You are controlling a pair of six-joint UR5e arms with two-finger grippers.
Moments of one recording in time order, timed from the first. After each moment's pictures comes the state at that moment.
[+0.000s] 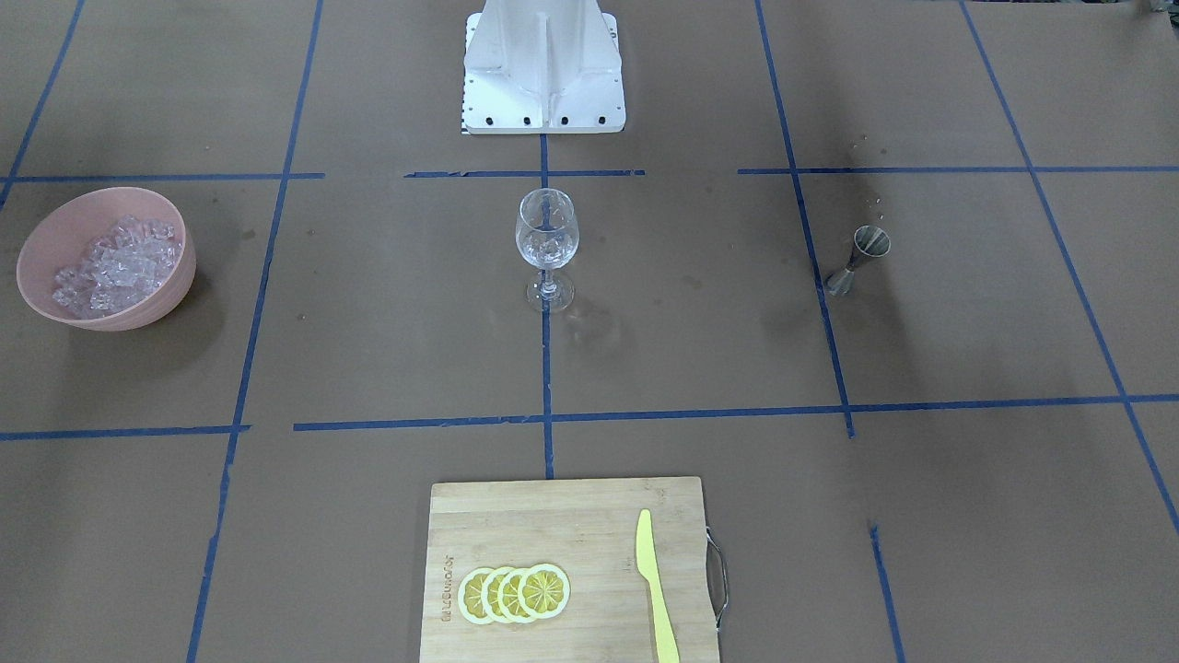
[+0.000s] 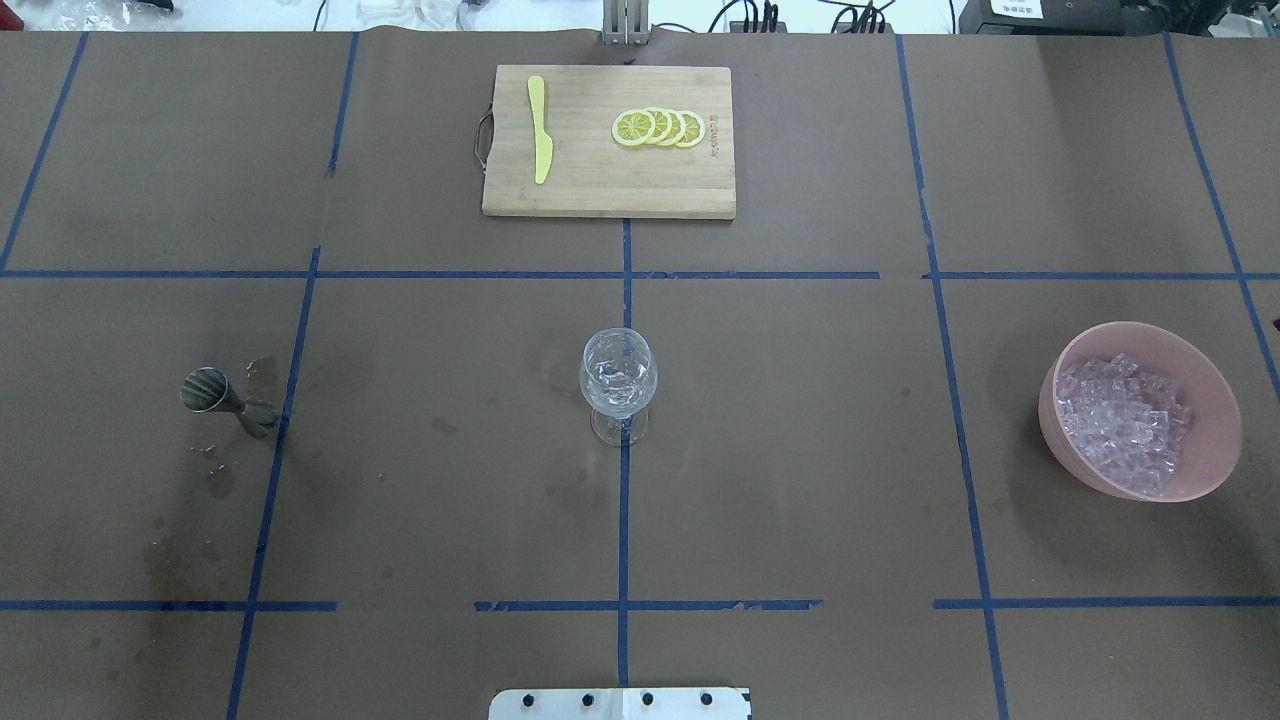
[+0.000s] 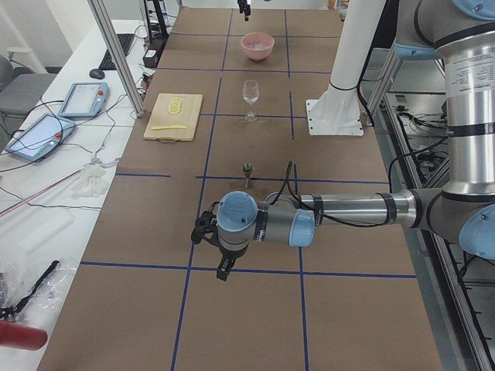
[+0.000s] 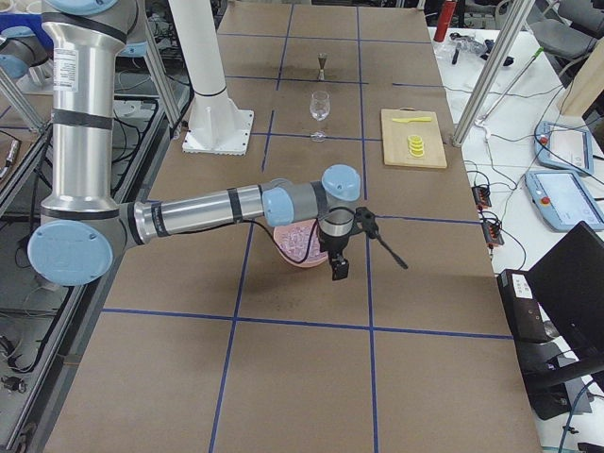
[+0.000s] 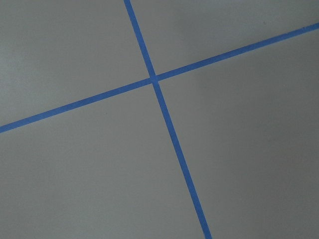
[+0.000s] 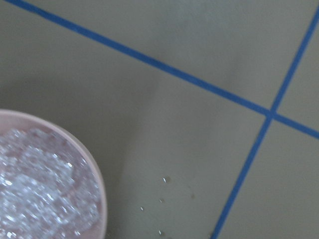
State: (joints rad) left arm -1.61 -1.39 -1.71 -1.74 -2.41 0.26; right arm 1.34 -1.70 1.84 -1.55 2.24 -0.08
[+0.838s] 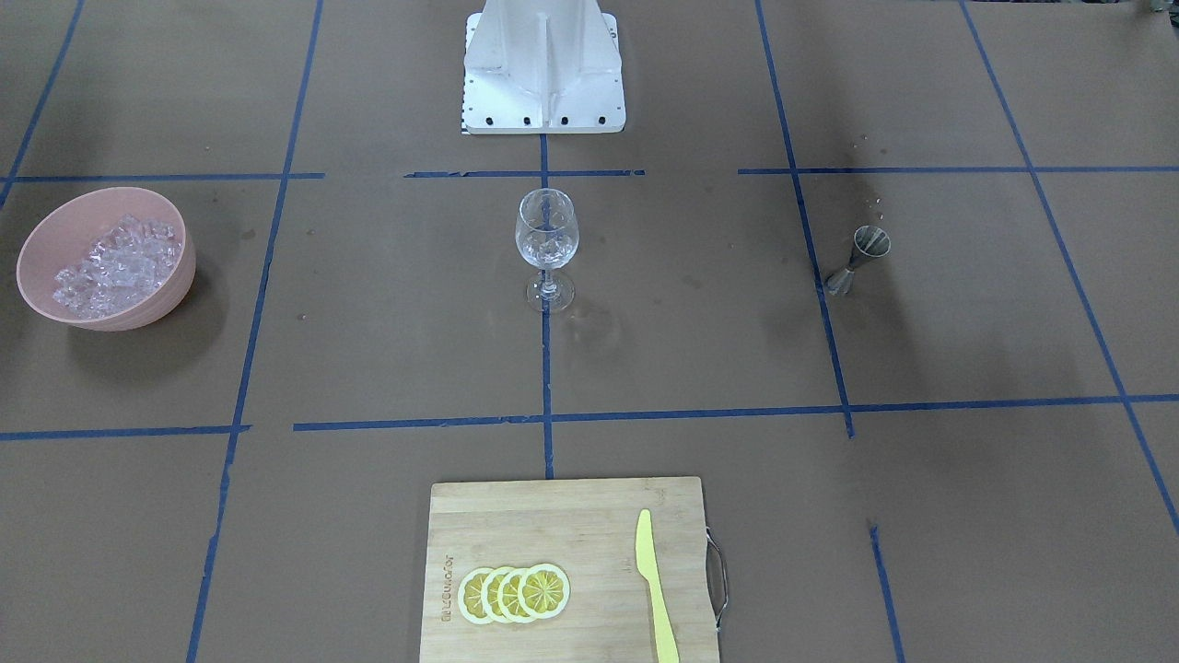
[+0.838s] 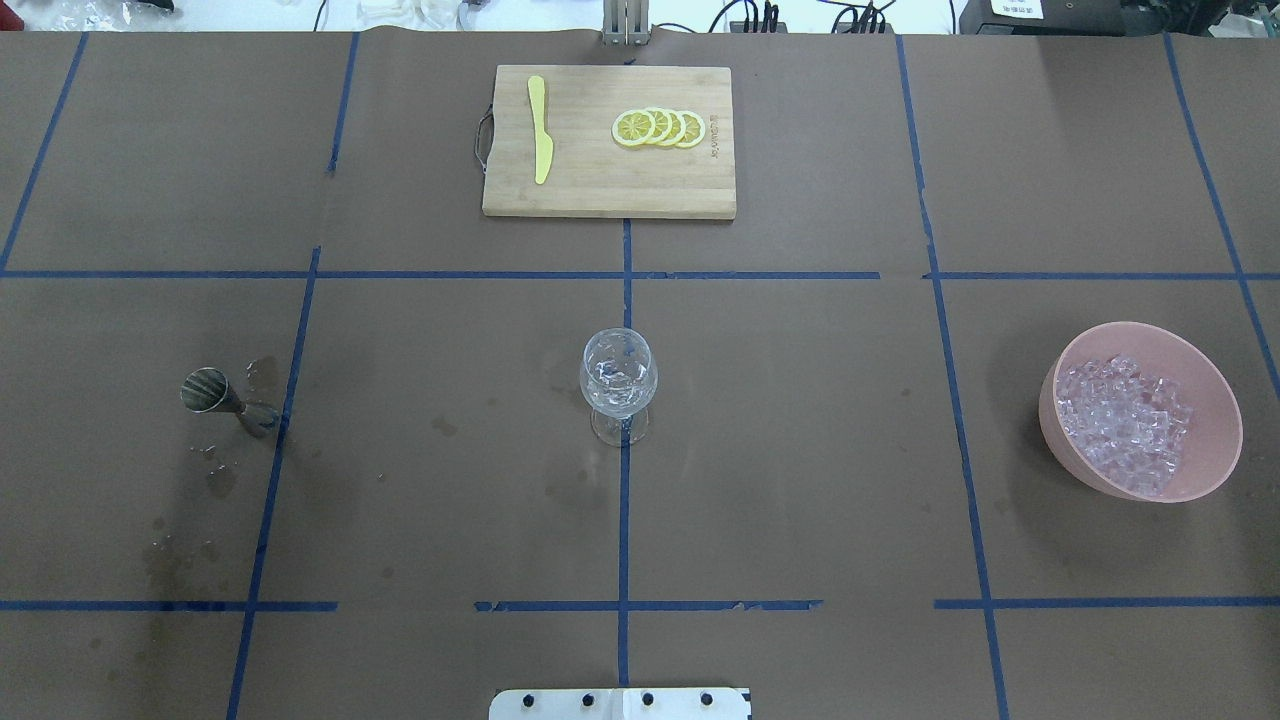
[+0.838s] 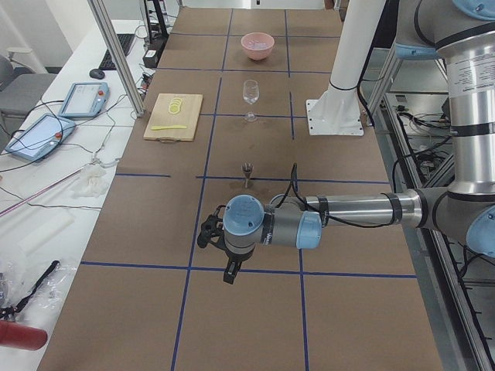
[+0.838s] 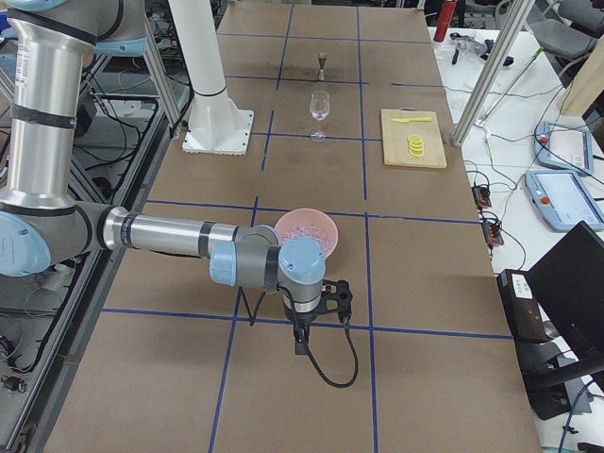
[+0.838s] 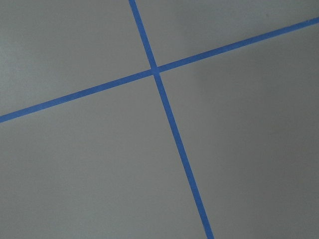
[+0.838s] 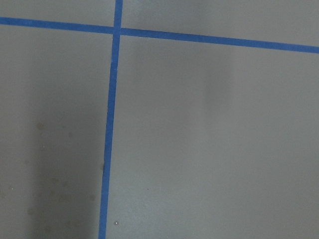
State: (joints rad) left arm -1.61 -1.36 -1.72 -1.73 -2.41 0.26; right arm 1.63 -1.78 1.72 -1.55 2.27 -0.12
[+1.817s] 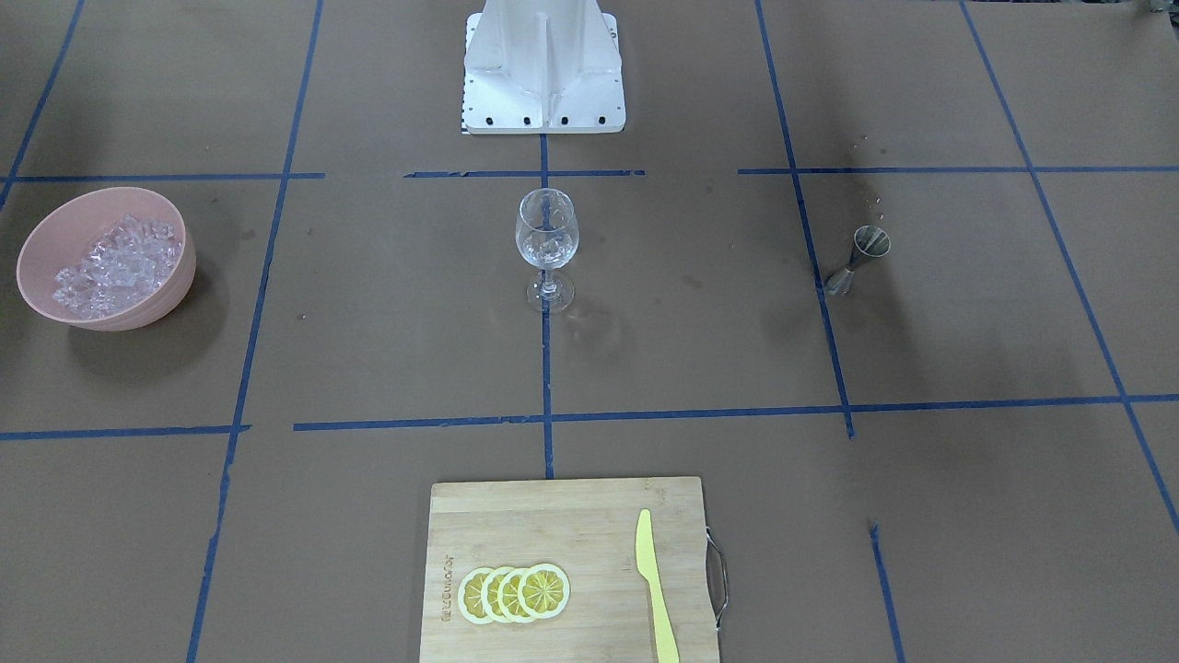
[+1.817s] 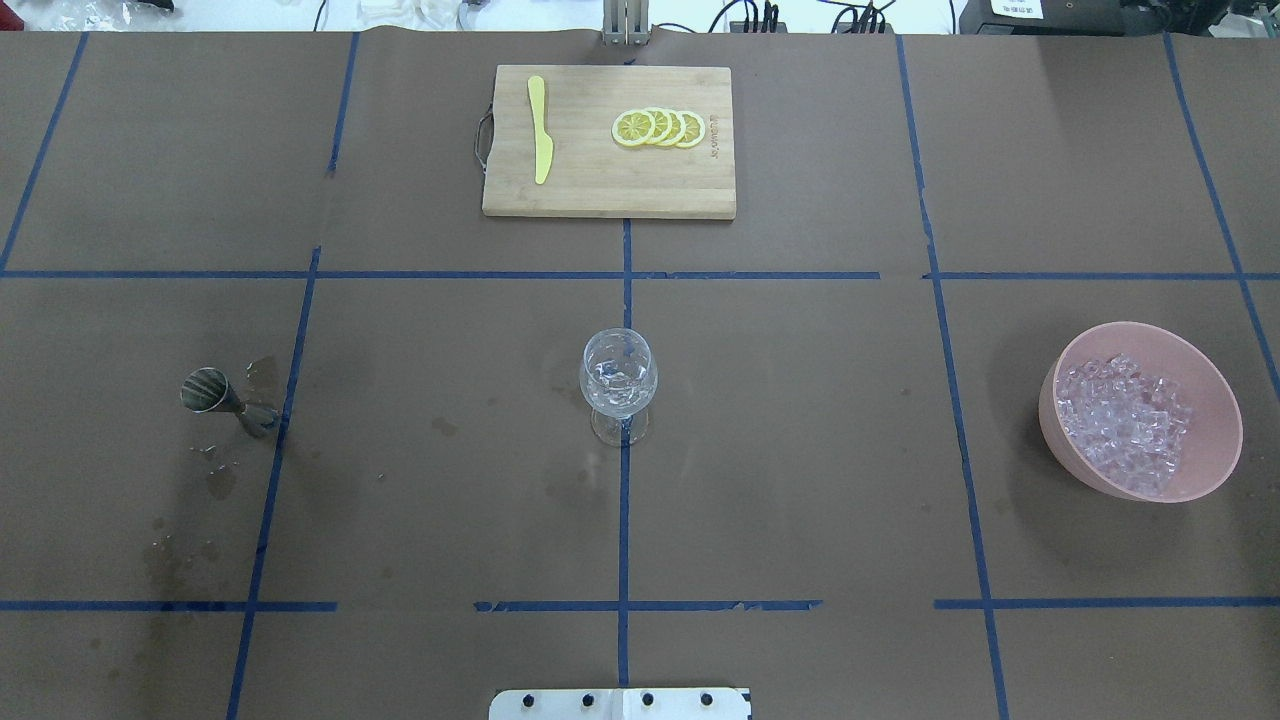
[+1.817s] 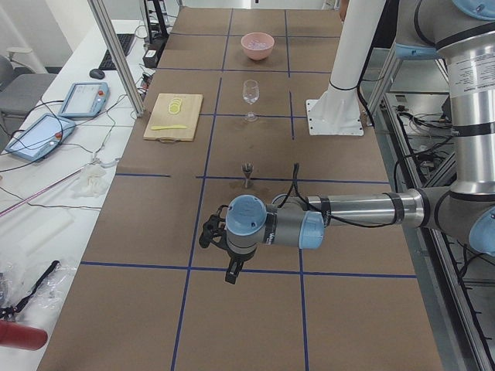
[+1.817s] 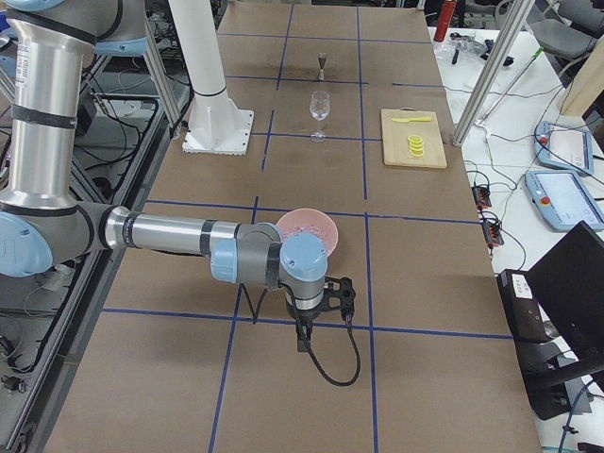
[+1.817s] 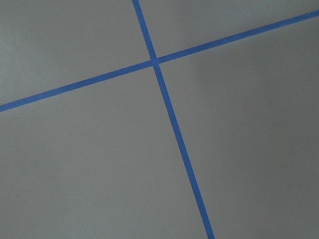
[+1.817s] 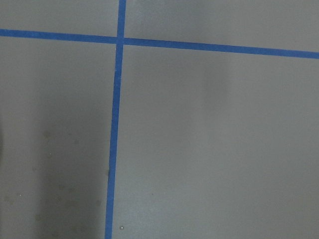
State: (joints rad) left arm -1.61 -1.35 -1.73 -1.74 -2.41 0.26; right arm 1.63 -1.77 1.72 -1.55 2.28 -0.10
